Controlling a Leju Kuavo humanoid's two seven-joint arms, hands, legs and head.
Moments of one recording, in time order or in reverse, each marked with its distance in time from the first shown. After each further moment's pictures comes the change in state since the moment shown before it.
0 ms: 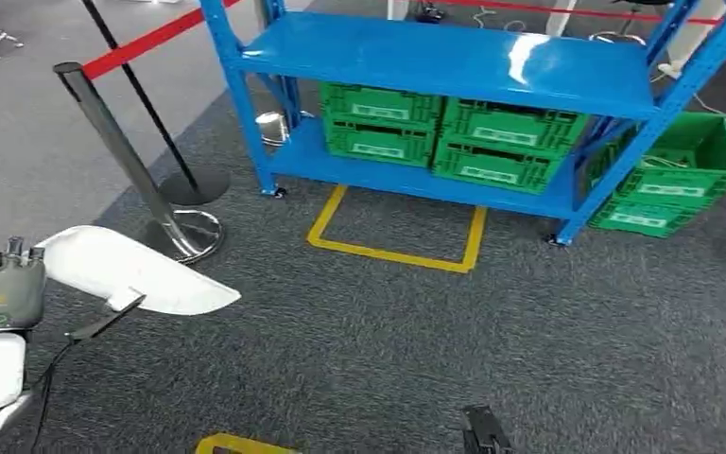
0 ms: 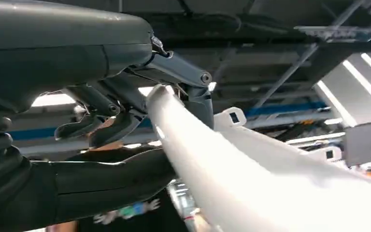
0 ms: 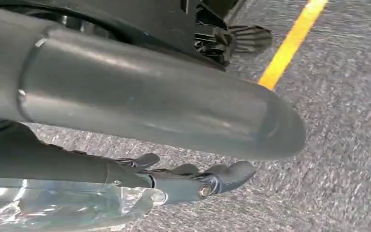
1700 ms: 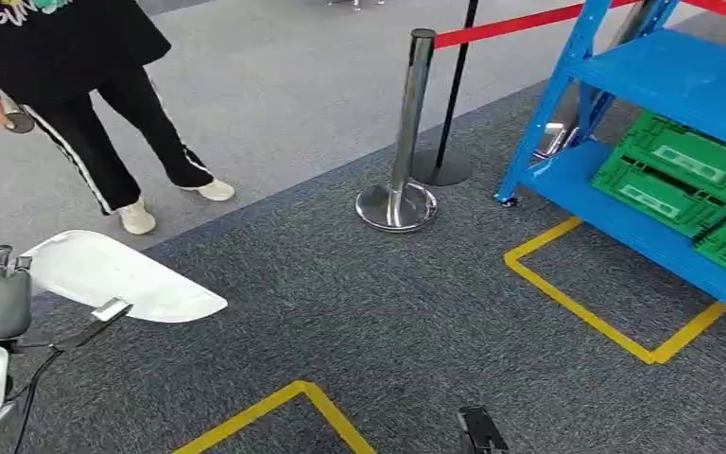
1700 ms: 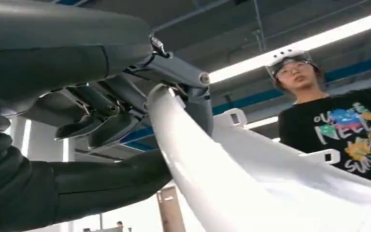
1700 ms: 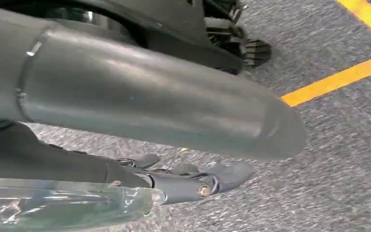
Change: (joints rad) left arm 0.021 0.035 -0.001 0.090 0.000 0.192 0.000; right arm 0.006 0.011 -0.001 0.008 -0.007 -0.002 0.006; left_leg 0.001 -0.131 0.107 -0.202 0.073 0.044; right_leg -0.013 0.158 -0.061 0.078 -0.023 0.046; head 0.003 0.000
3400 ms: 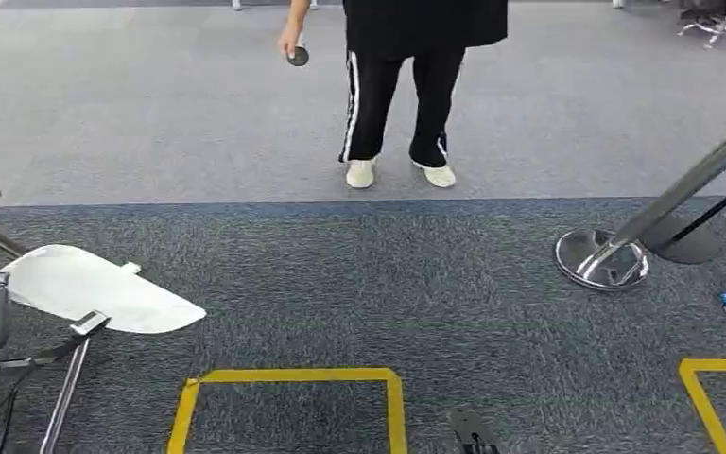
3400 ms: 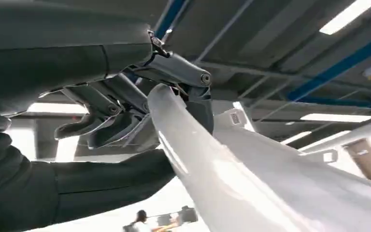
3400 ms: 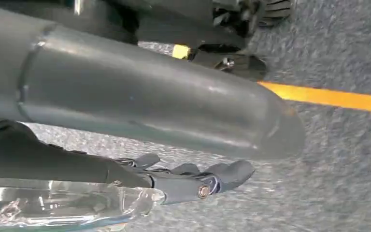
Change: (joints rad) left arm 0.014 0.017 0.016 0.093 0.000 0.086 -0.006; right arm -0.012 0.001 0.063 0.004 0.087 -0.189 0.048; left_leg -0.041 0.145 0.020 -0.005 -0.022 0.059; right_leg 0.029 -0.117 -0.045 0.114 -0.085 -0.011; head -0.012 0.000
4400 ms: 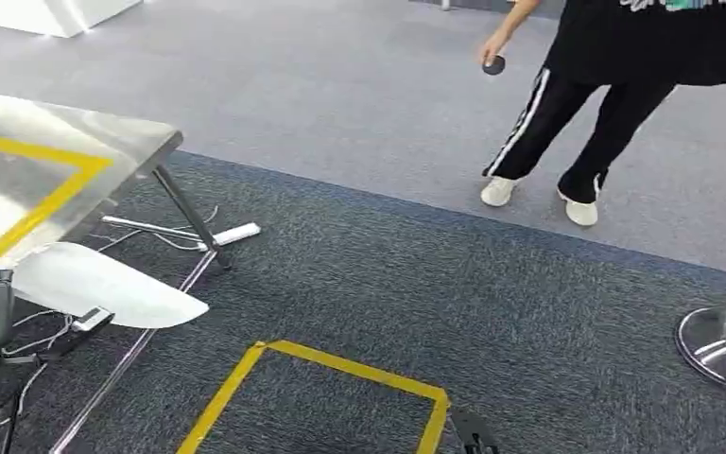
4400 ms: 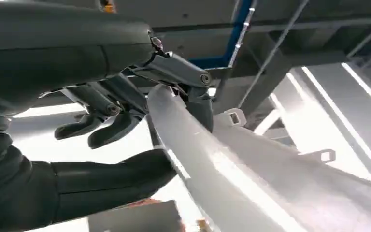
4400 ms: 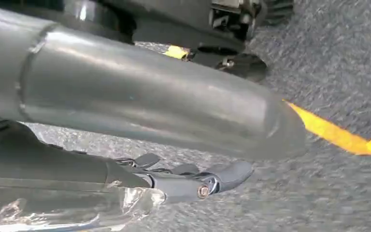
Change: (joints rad) left arm -0.014 -0.026 0.005 0.030 0.000 0.010 -0.005; right arm -0.002 -0.001 0.007 0.002 0.003 -0.008 0.005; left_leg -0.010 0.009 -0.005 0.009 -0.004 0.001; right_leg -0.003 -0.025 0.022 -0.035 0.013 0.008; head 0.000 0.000
